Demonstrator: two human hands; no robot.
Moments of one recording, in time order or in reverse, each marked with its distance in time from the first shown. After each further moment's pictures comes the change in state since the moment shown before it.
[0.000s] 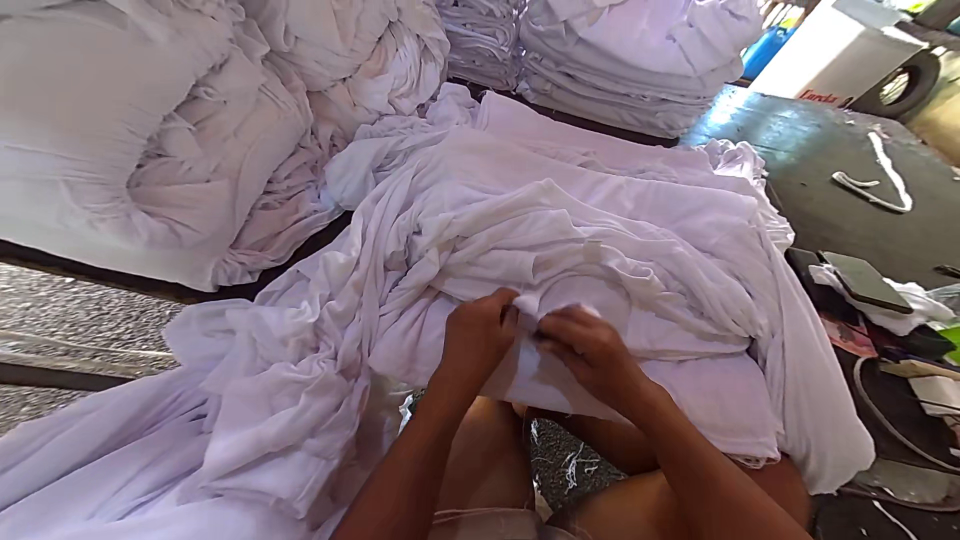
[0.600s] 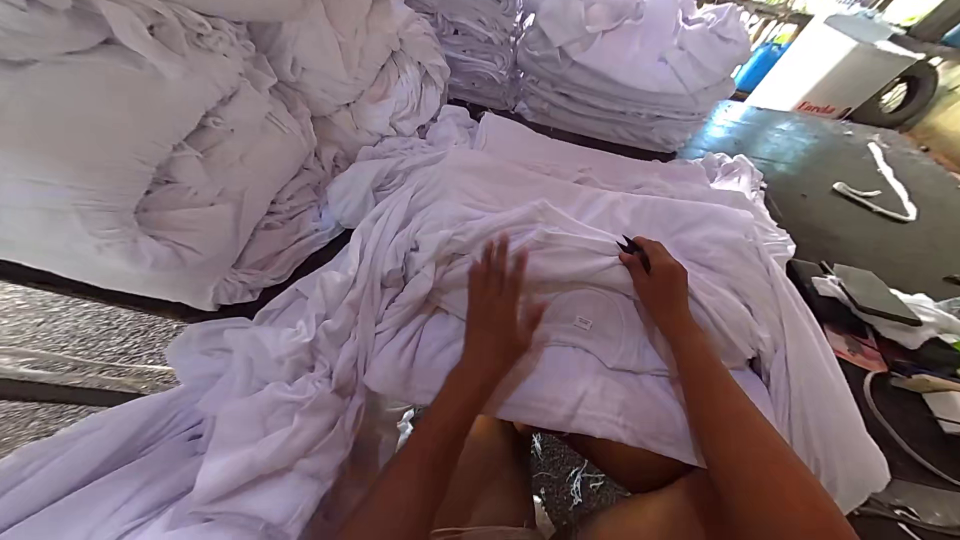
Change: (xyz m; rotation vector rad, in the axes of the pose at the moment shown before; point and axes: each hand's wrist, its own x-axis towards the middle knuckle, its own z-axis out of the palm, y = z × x) left_hand 0.023 -0.021 0.046 0.105 0.067 0.279; right_hand 0.020 0.123 -0.074 -0.400 0.329 0.467
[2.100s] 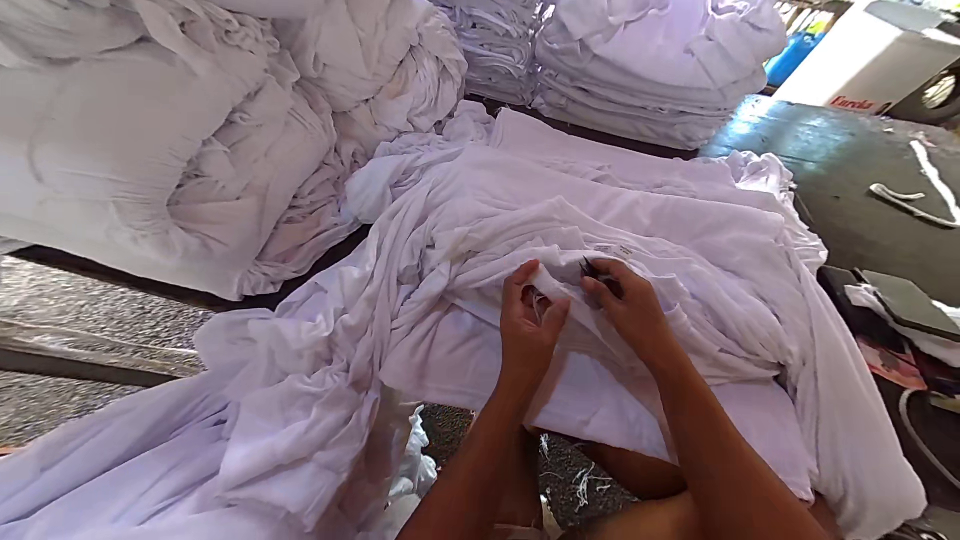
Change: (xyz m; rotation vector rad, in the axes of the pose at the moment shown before) left_hand 0.005 0.044 0.008 -1.105 0.396 -0.428; right_hand -0.027 -0.082 0.009 0.528 -0.295 0.048
